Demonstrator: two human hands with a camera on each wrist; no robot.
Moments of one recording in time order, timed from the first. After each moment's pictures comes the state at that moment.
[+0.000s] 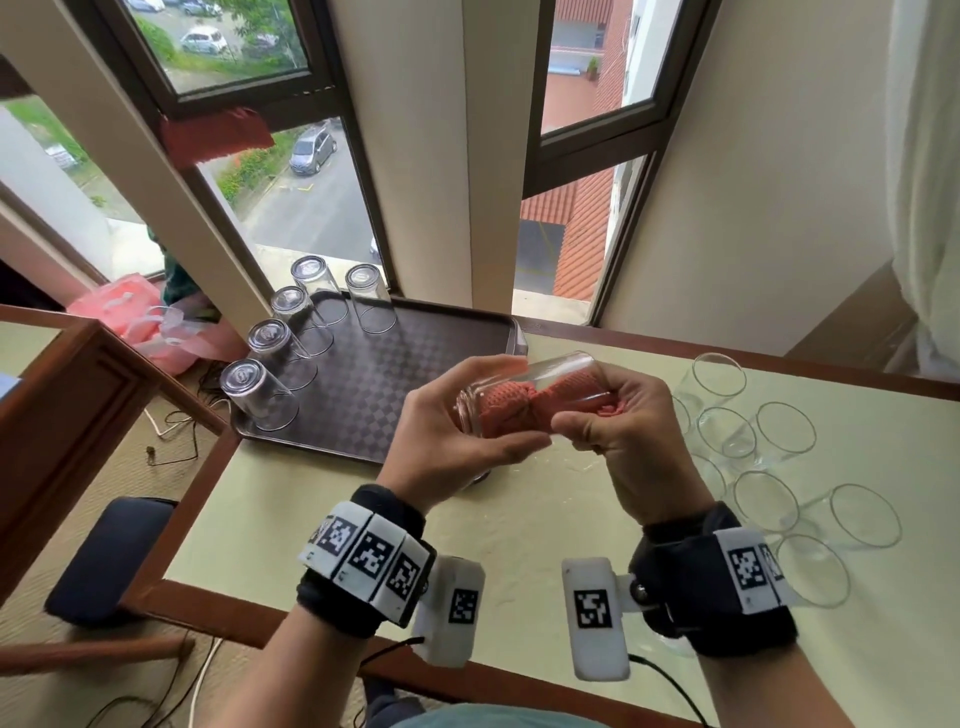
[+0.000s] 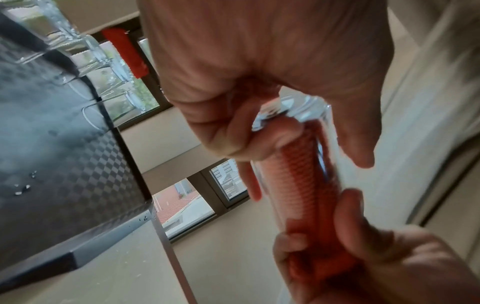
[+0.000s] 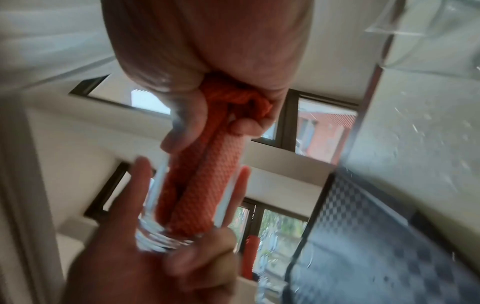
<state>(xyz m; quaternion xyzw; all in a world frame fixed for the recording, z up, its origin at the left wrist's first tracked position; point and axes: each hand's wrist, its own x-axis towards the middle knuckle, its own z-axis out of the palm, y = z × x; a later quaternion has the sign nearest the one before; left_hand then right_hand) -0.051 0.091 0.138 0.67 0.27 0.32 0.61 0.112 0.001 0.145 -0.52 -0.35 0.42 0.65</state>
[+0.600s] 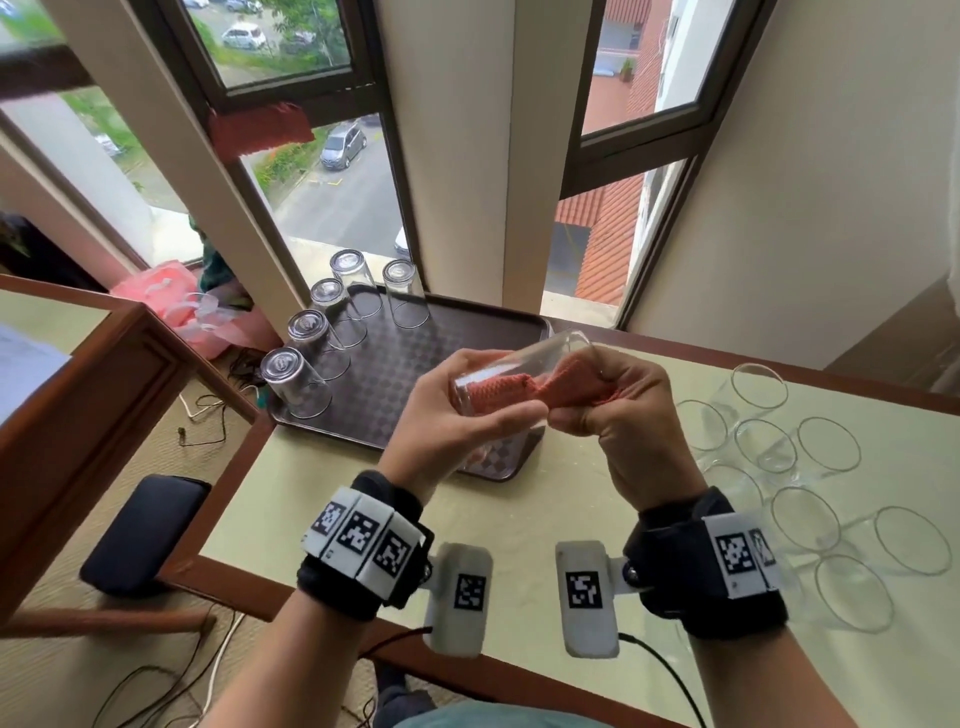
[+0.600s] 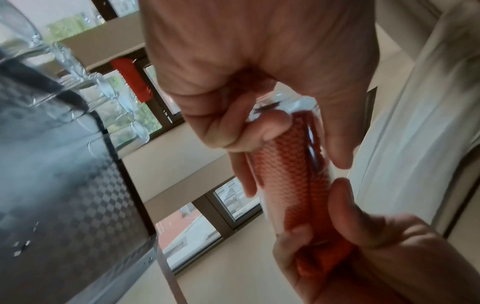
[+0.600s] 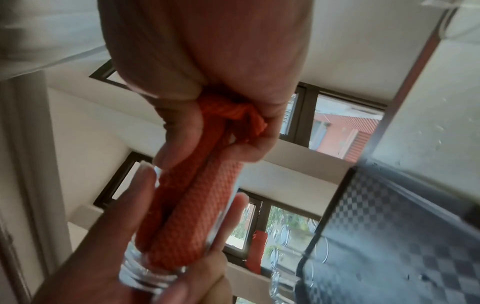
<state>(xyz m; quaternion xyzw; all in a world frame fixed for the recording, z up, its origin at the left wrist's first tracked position) -0.073 0.101 0.147 0.60 0.33 0.31 0.65 0.090 0.028 0.153 -0.51 -0.36 0.45 0.64</state>
